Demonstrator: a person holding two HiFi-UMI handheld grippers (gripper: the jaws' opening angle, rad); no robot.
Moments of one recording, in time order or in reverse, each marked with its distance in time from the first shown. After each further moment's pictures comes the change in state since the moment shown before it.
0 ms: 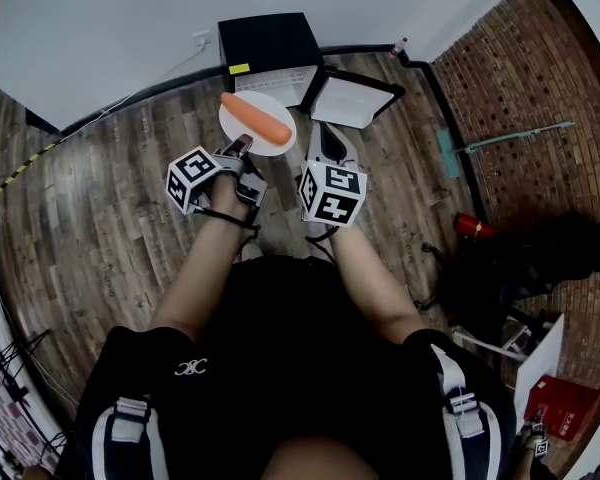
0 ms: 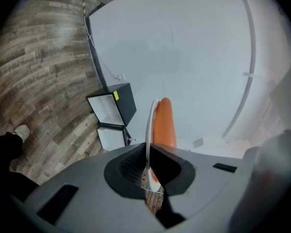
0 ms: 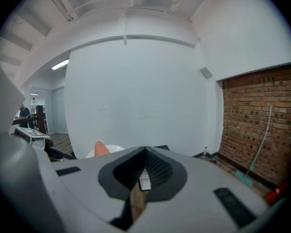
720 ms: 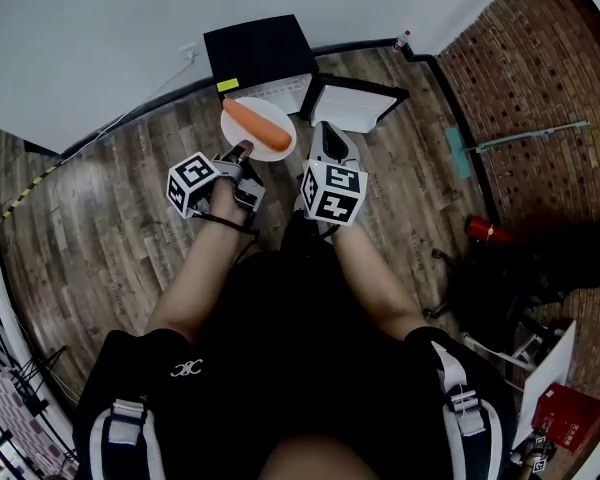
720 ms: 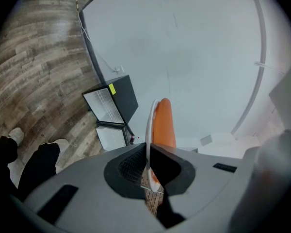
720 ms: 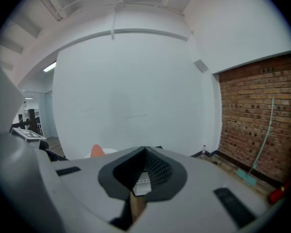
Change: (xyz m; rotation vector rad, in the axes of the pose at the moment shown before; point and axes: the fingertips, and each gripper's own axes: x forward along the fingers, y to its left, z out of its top) left arm 0.113 -0.002 0.009 0.018 0.051 0.056; right arm 0.099 -0.077 0.001 0.052 0.014 -0.033
